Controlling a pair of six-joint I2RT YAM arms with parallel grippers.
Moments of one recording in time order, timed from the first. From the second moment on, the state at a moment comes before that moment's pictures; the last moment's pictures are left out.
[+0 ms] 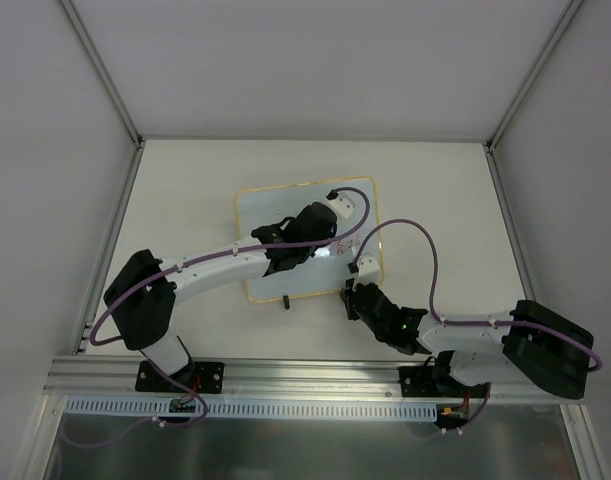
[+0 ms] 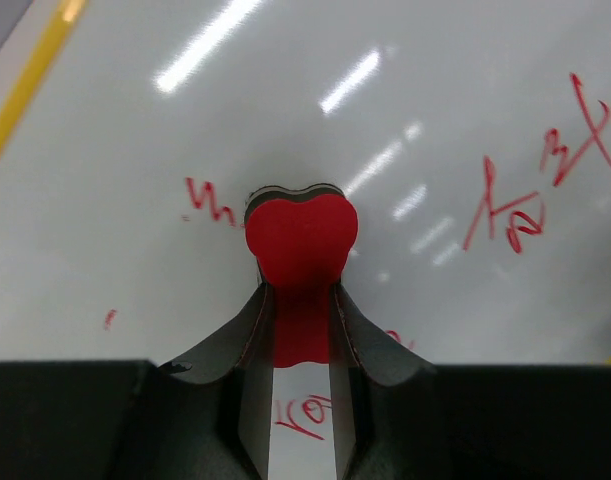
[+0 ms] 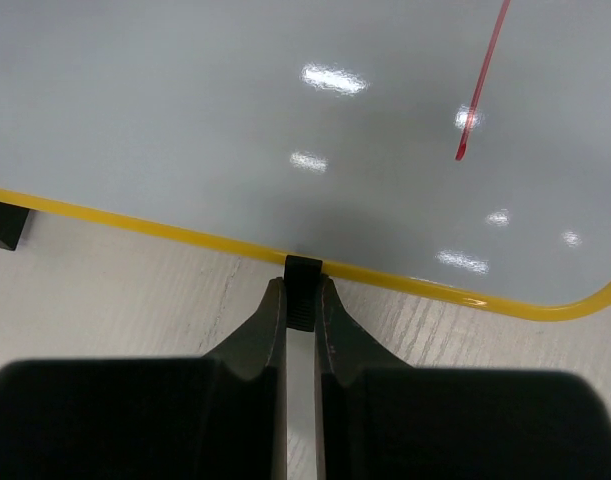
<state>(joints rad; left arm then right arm) -0.95 1.63 1.17 -0.26 -0.48 0.10 1.11 1.22 0.29 0.31 0.54 0.48</state>
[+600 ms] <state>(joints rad) -0.75 1.53 1.18 -0.25 -0.54 0.17 1.11 1.22 0.29 0.32 0.54 0.48</state>
